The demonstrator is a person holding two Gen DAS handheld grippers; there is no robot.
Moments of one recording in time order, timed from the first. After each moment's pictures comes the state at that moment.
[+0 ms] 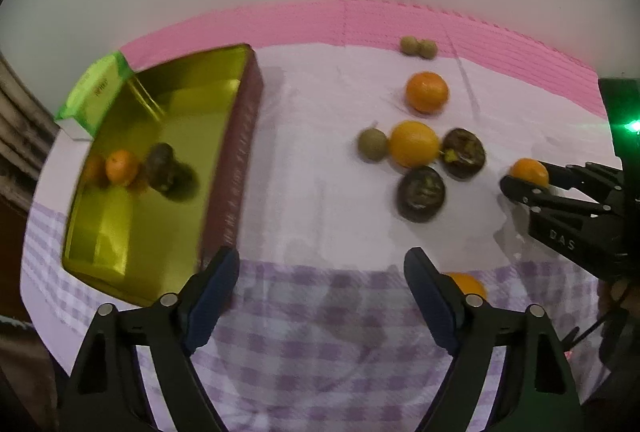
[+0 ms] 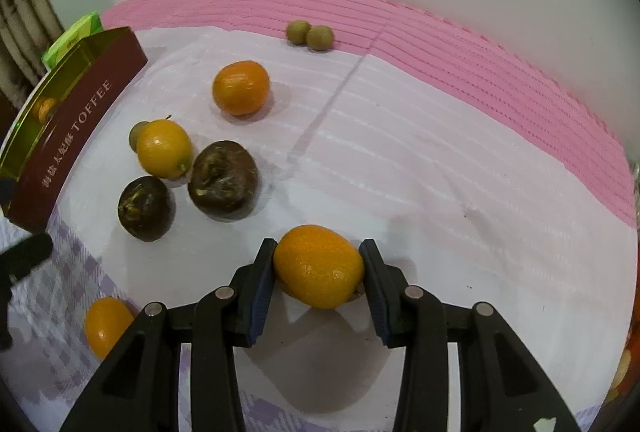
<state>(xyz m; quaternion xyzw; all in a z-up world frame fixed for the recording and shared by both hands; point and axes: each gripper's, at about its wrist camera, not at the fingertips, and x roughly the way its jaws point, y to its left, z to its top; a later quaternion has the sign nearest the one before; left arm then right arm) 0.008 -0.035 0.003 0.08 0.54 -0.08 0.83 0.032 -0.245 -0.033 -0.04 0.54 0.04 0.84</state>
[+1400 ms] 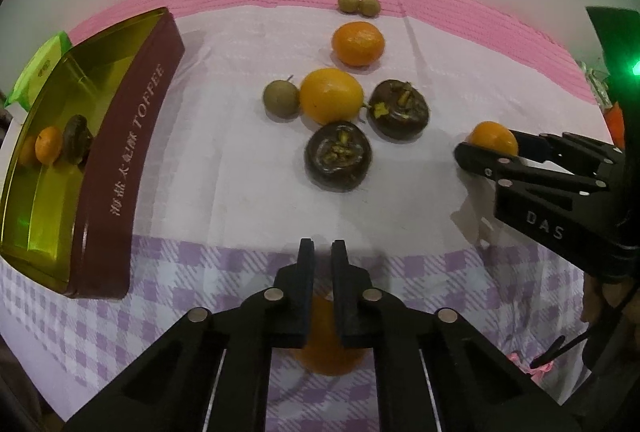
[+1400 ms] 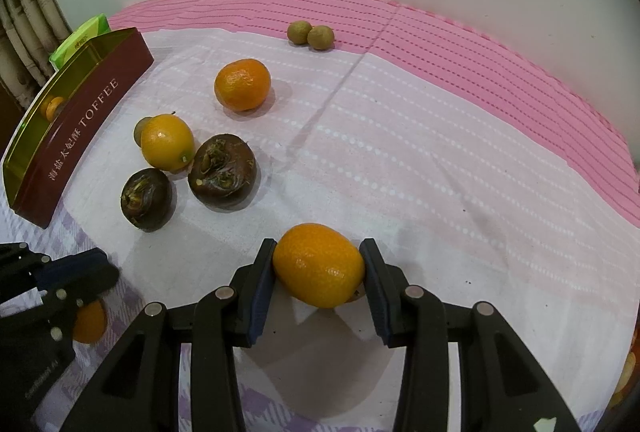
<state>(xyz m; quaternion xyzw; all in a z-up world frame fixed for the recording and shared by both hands) -0.004 -0.069 -0.029 0.05 0.57 -0.13 0.81 0.026 -0.249 -0.032 -0.04 0.53 0.05 0.85</state>
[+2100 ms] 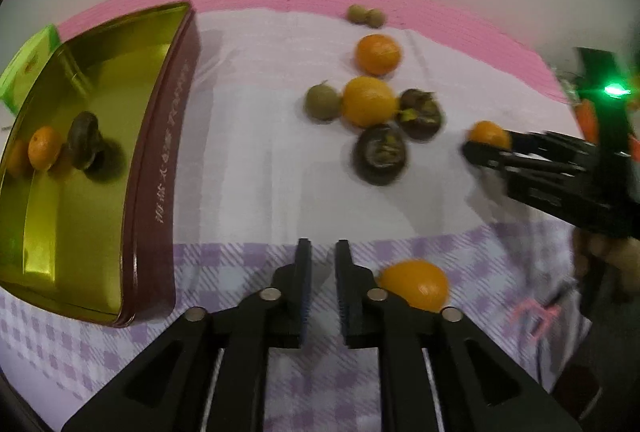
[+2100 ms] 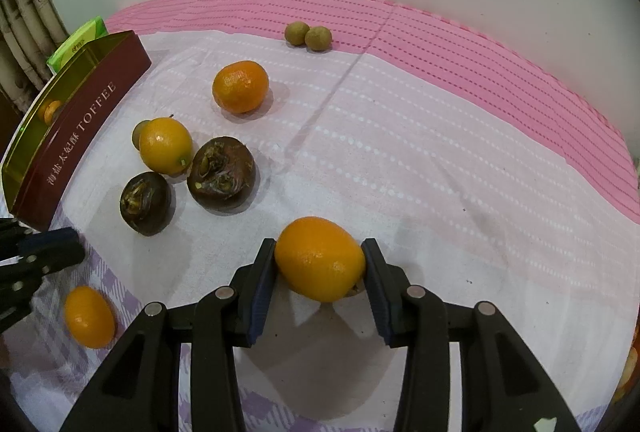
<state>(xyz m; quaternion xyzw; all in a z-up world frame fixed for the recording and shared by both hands) 0.002 -0.014 -0.018 0.03 0.55 -0.22 0.80 0.026 -0.251 -0.033 -0.03 0.52 0.05 0.85</state>
